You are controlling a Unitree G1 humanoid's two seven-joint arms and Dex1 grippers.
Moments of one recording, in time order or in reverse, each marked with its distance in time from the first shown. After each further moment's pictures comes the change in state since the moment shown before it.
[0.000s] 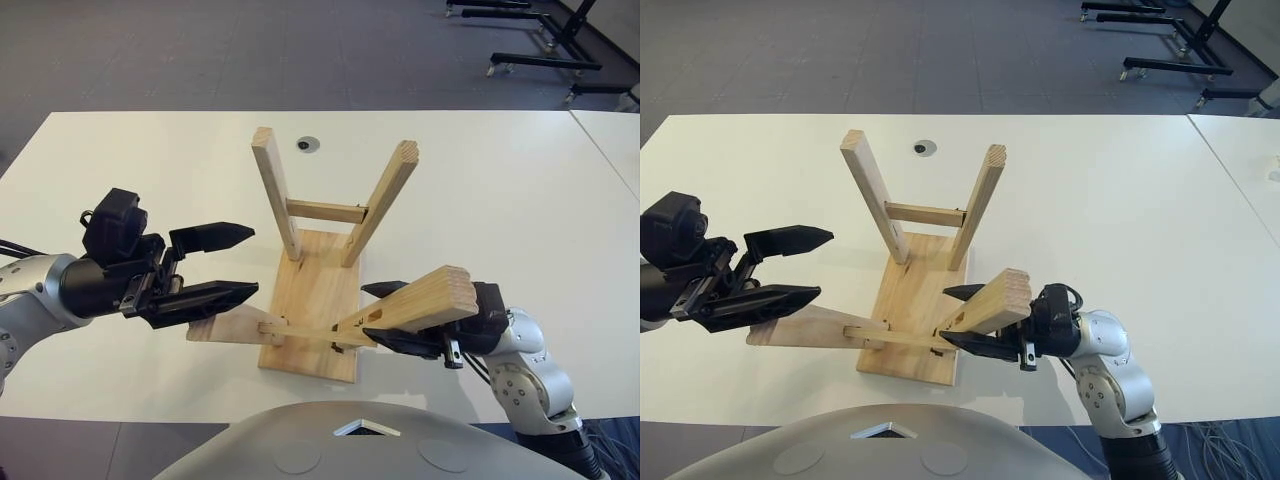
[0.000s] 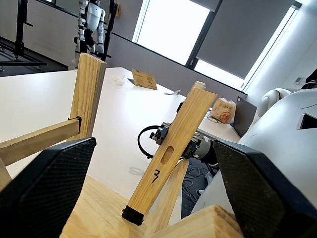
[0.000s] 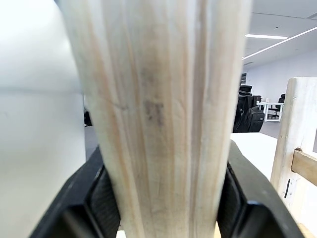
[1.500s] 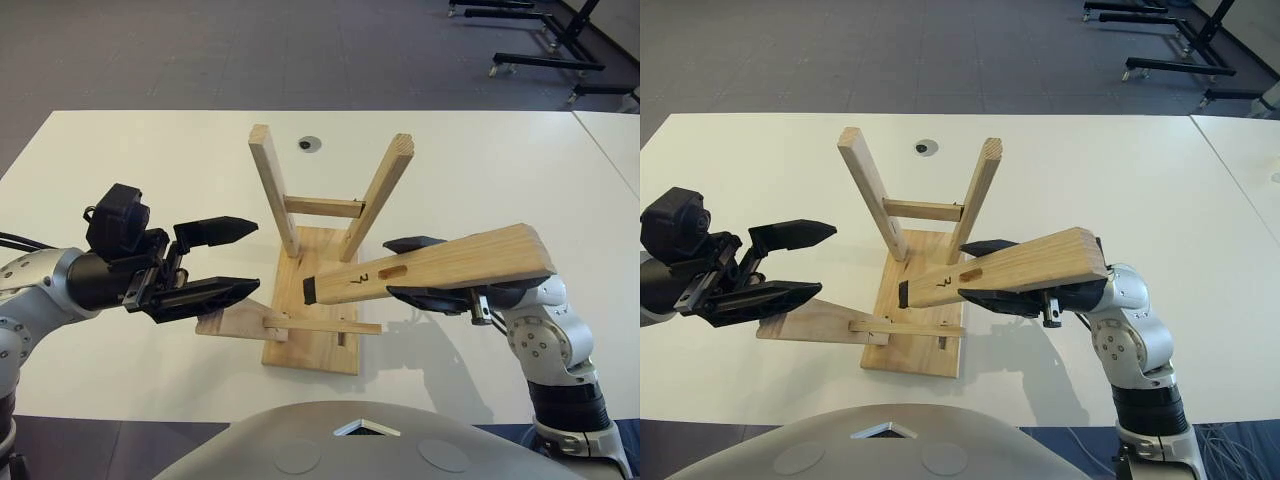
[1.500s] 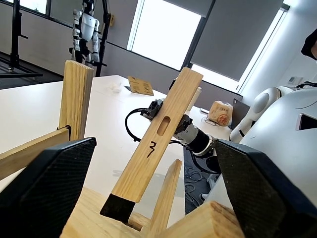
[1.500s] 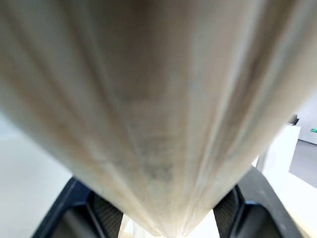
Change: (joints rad) left arm -0.042 -0.079 -0.034 -0.007 0.069 -0.019 -0.017; right arm -0.250 -0.081 -0.110 0.060 0.137 0.110 0.054
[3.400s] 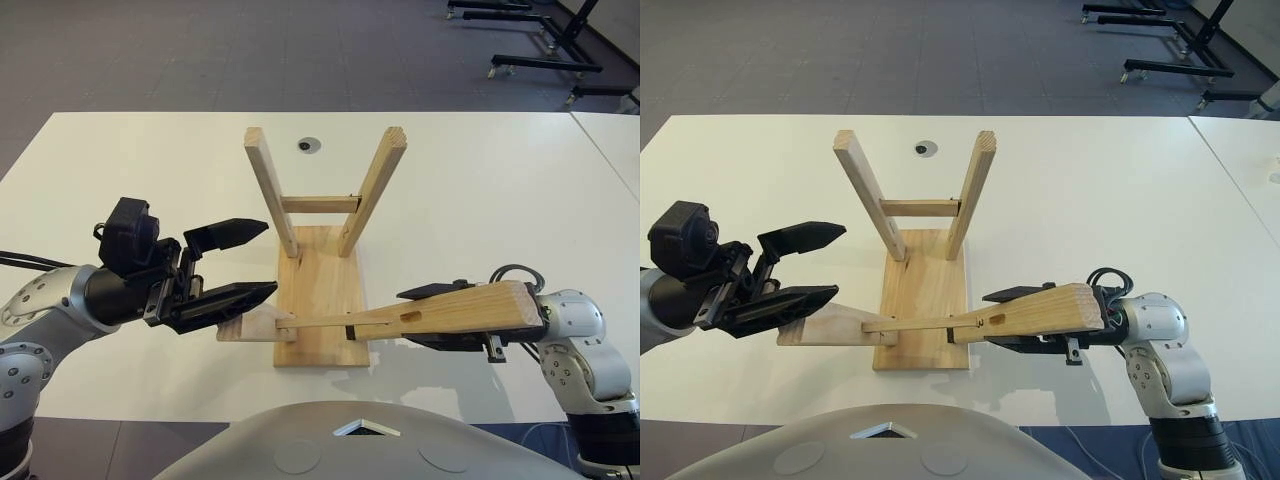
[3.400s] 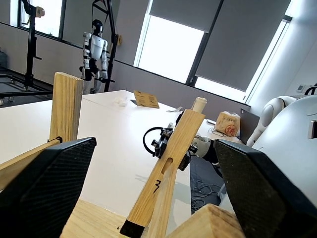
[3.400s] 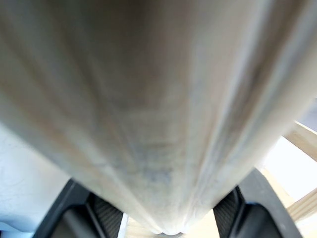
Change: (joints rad) left arm 0.084 -0.054 -0.039 -0.096 0.009 -0.117 0.095; right arm 0.182 -0.136 -0.045 0.074 -0.146 -0.165 0.136
